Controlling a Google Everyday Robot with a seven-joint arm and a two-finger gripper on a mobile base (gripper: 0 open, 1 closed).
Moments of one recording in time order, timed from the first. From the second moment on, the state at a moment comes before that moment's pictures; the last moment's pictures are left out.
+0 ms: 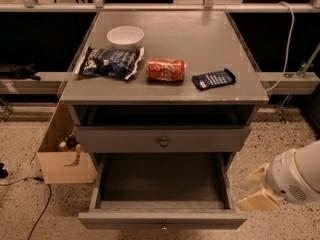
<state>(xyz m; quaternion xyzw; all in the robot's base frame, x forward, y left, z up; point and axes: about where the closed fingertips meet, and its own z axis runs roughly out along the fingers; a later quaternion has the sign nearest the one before) 0.349 -0.201 0.742 -0.47 0.85 0.19 0.17</state>
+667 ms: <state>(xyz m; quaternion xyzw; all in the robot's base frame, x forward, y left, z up) 0.365 -0.219 0.766 -0.48 0.84 0.14 0.19</state>
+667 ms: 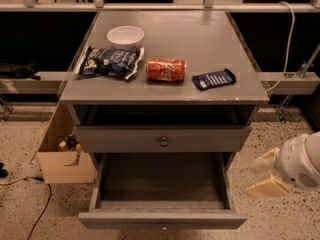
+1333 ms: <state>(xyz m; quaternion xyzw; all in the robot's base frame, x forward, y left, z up) 0.331 -0.207 0.674 -0.50 0.85 0.16 0.09</state>
